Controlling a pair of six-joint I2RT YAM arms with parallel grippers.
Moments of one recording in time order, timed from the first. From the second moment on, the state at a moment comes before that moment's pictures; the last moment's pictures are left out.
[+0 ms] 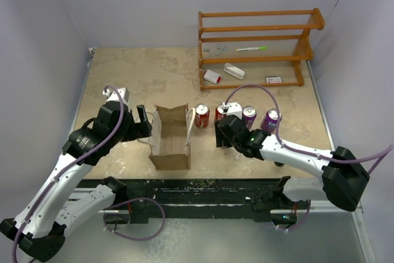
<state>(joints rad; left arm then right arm) -0.53 0.79 1.00 -0.98 -0.25 -0.59 0.88 1.26 0.71 -0.32 0.45 0.53</state>
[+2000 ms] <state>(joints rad) -0.53 0.83 1.74 -1.17 -0.22 -0.39 0.88 0.94 1.64 -0.88 0.62 0.54</state>
